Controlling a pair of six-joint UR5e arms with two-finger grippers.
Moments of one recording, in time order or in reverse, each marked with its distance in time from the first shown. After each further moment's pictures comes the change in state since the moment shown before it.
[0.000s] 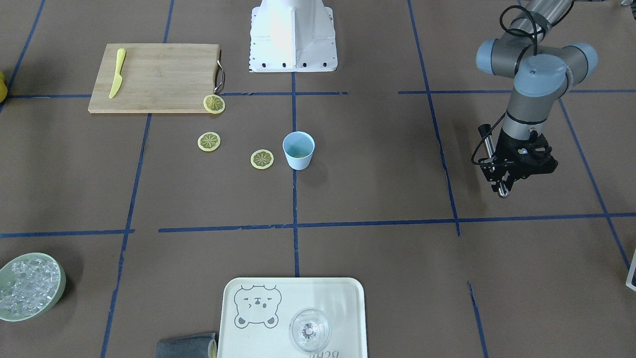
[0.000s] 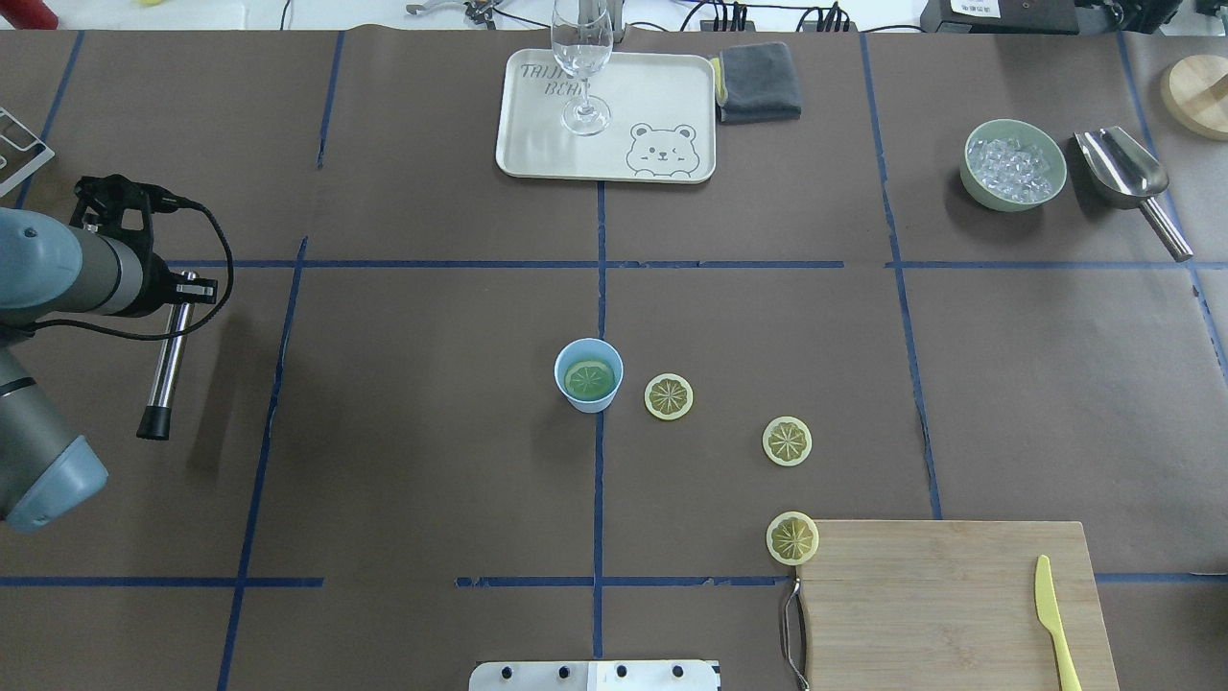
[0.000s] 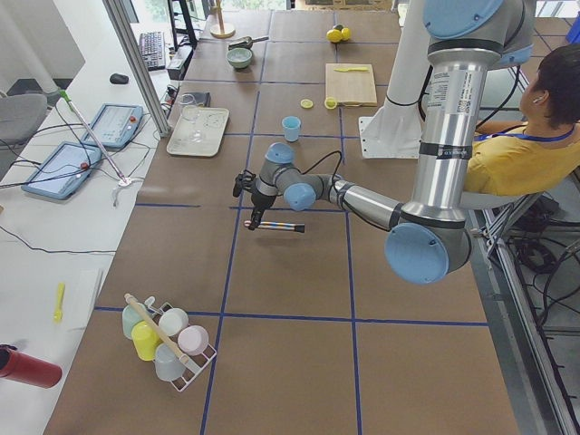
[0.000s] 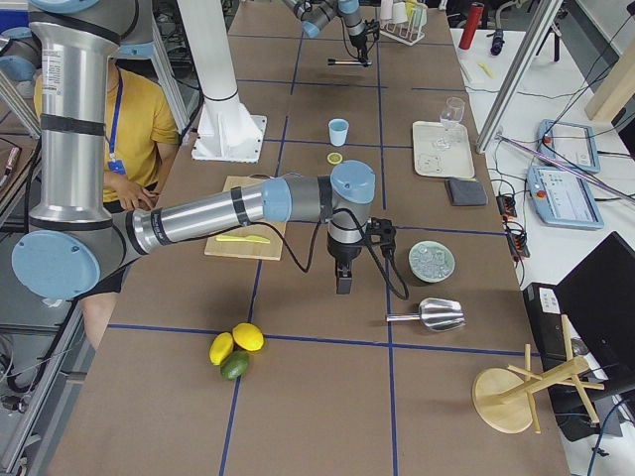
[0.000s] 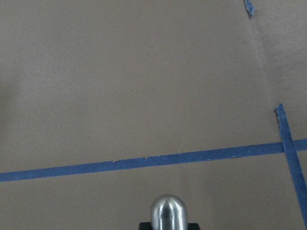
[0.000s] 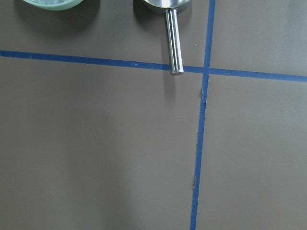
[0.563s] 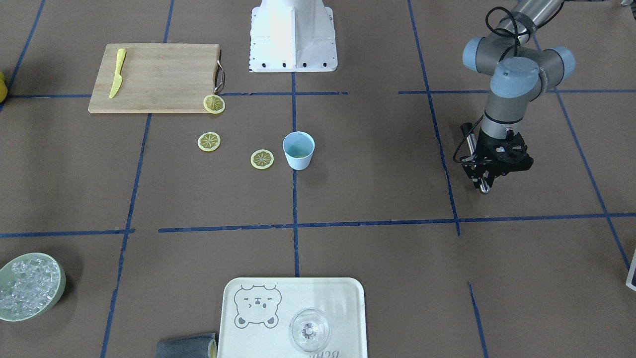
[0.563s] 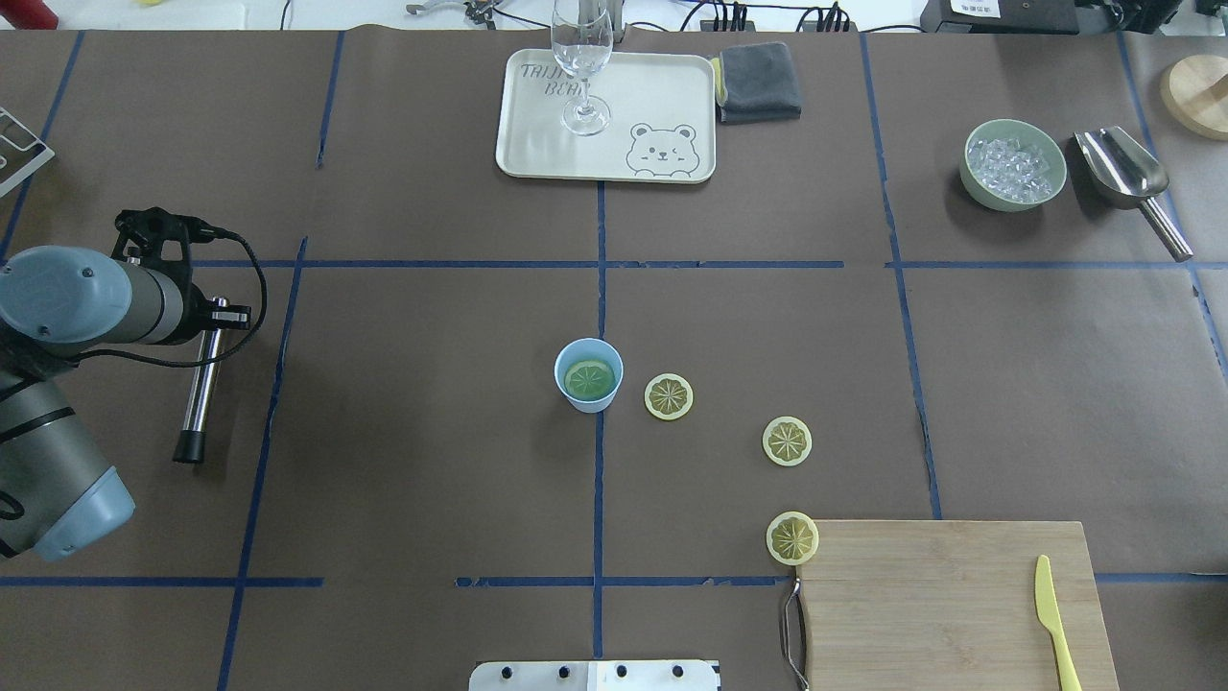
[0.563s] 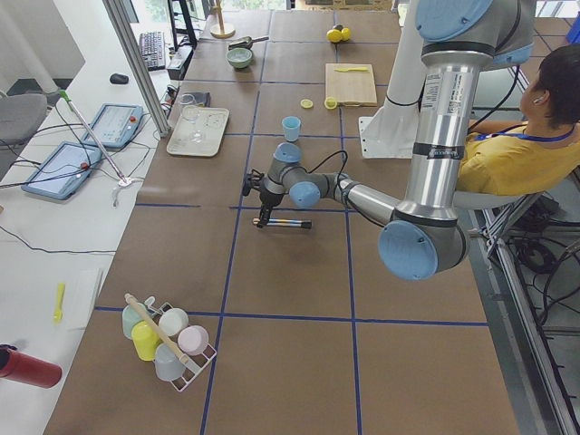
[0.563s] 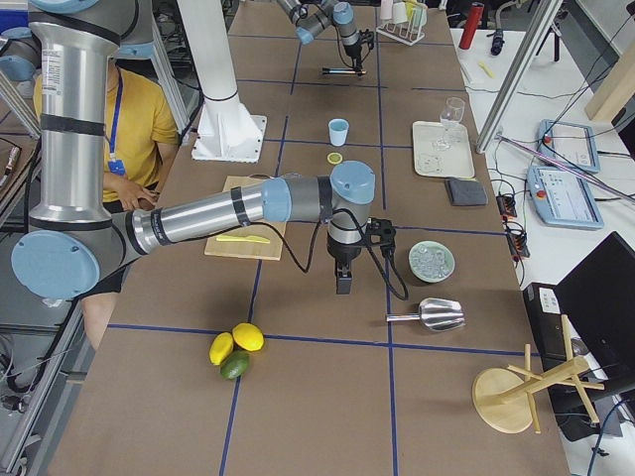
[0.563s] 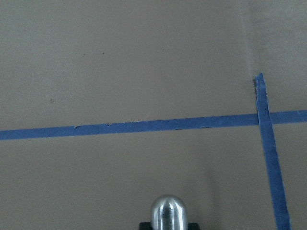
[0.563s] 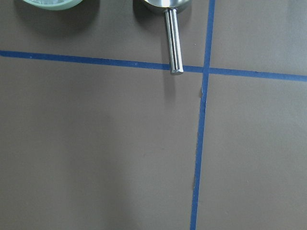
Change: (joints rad) left arm 0.066 -0.009 0.005 0.004 0.039 -0.059; right arm 0.001 0.000 0.000 -0.001 0.001 0.000
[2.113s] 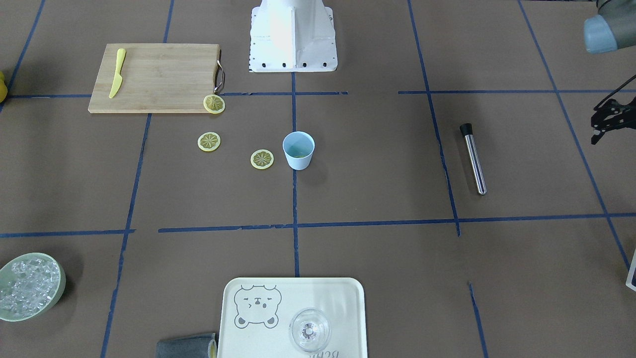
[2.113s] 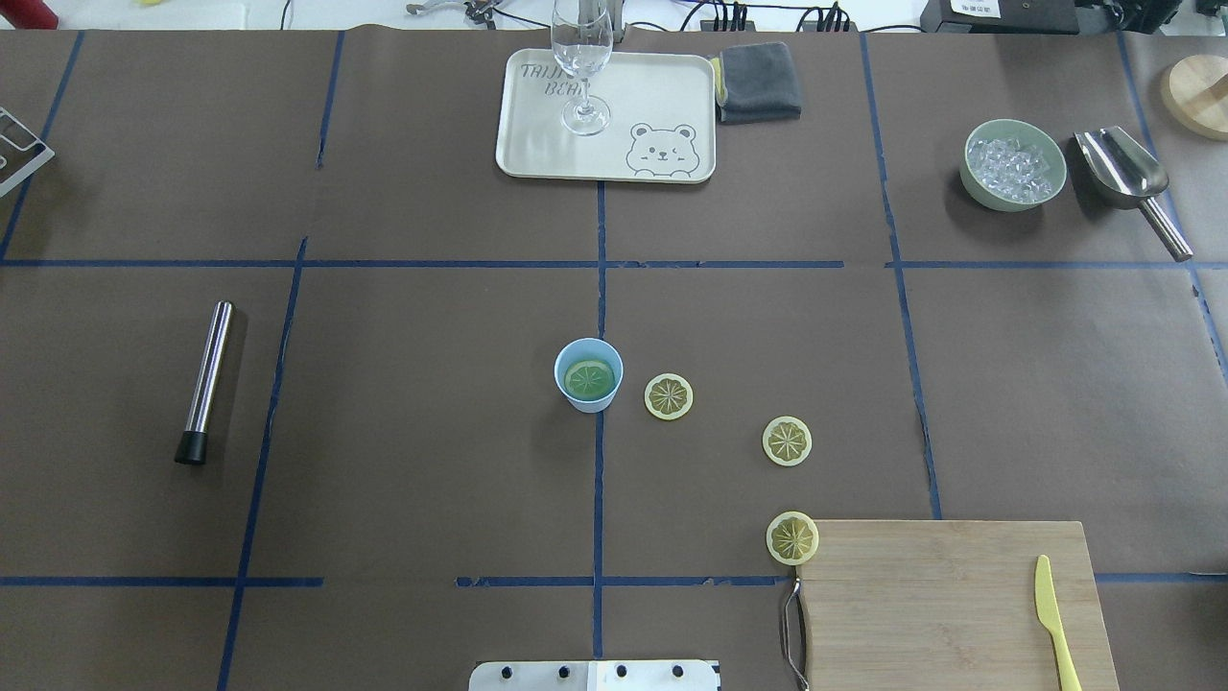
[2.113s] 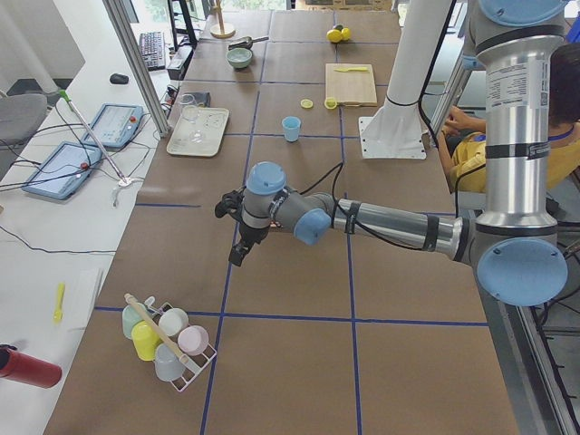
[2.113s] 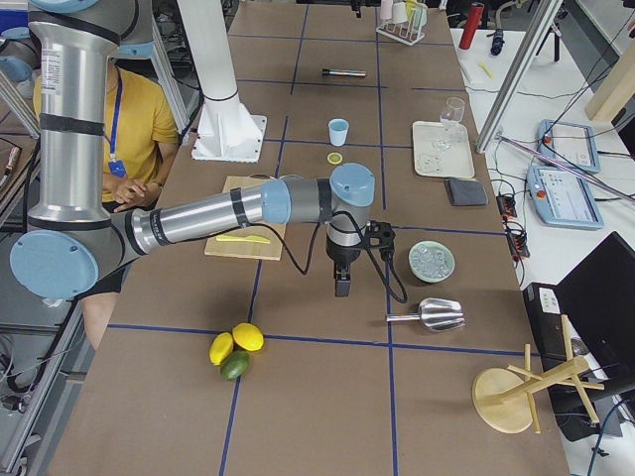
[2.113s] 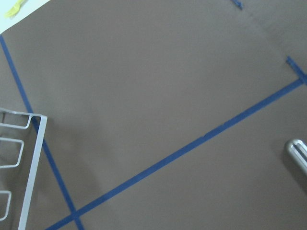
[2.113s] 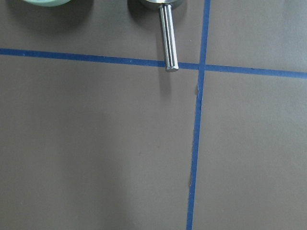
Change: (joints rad) left arm -0.637 0.242 -0.072 0.064 -0.562 0.957; right arm 0.000 -0.004 -0.006 0.000 -0.007 0.000
